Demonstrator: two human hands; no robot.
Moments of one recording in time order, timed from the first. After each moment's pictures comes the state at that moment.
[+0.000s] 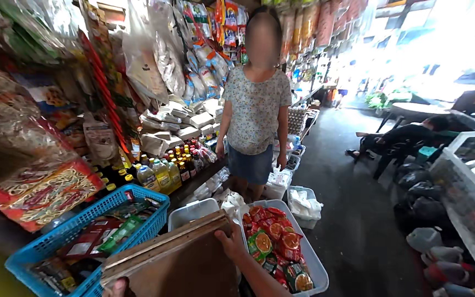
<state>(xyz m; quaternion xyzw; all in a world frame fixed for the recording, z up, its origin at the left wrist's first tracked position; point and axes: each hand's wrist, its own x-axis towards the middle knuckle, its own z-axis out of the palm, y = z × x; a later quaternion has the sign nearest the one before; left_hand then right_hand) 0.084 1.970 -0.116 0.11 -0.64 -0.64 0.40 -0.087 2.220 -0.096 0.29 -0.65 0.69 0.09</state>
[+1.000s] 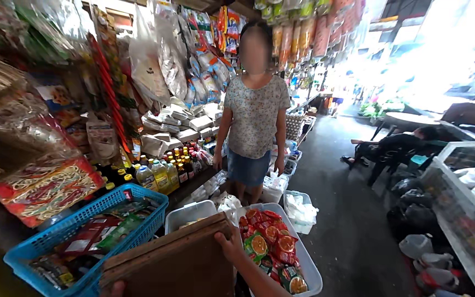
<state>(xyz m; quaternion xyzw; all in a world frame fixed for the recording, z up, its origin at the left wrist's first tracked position) 0.101 1.990 -0.101 0.16 -0.68 -0.60 0.39 -0.079 2.226 -0.098 0.31 -0.64 0.69 0.10</state>
